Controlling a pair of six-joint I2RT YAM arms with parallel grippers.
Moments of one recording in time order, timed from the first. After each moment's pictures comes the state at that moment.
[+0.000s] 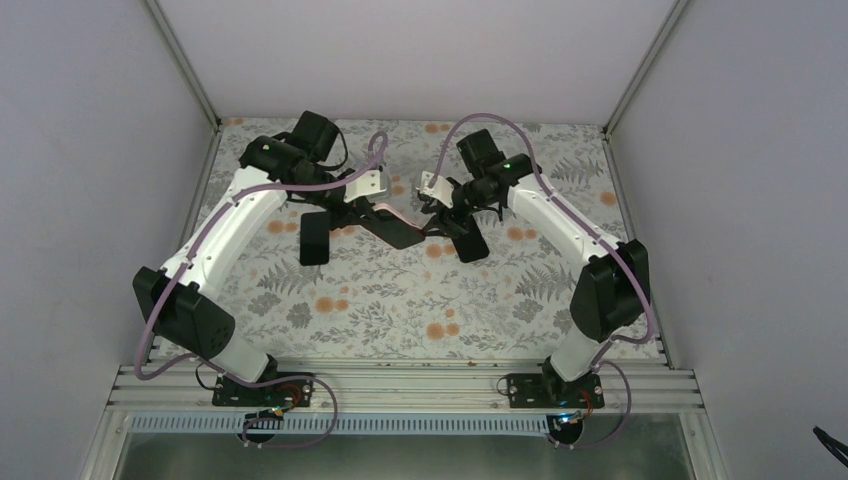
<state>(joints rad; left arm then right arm) -0.43 1.55 1.63 -1.23 0.67 0.89 0.51 1.70 1.50 -0.89 -0.62 -0.81</state>
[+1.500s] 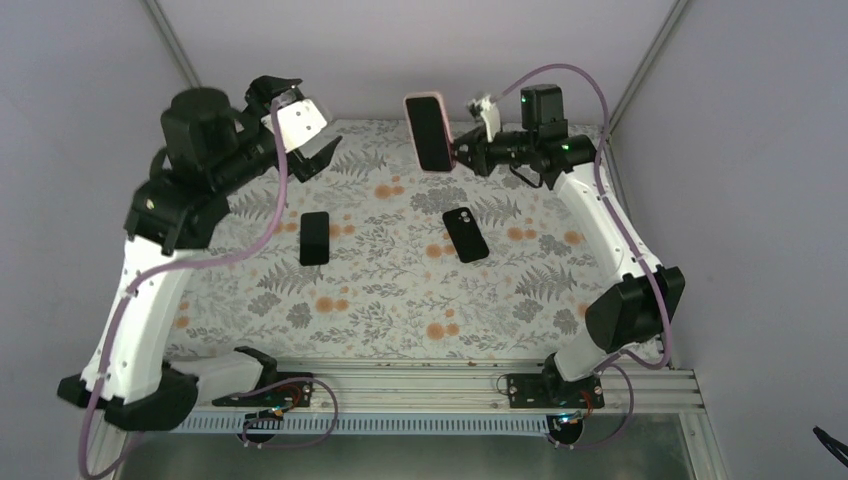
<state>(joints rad) -0.39 1.19 1.72 -0.73 0.17 0.69 0.31 1.59 1.65 -0.66 -0.82 -0.15</state>
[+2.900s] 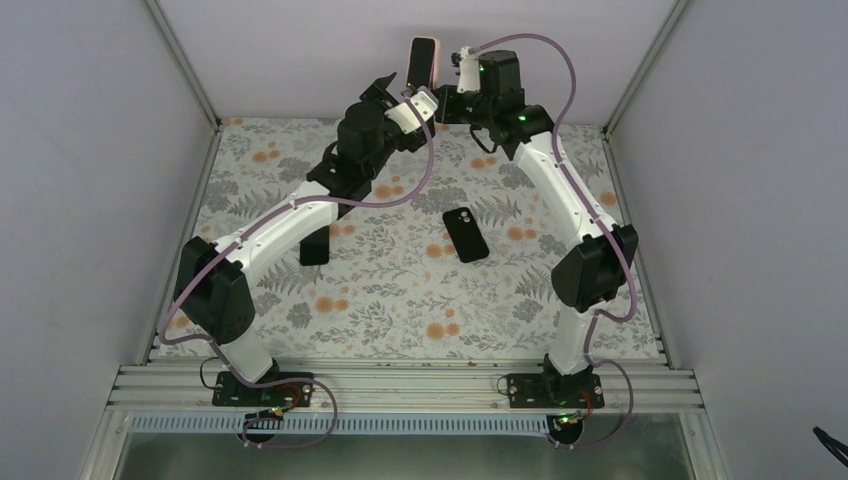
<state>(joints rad) -0.65 1.67 1.47 0.20 -0.22 0.60 0.42 1.90 2.02 -0.53 -0.35 0.36</state>
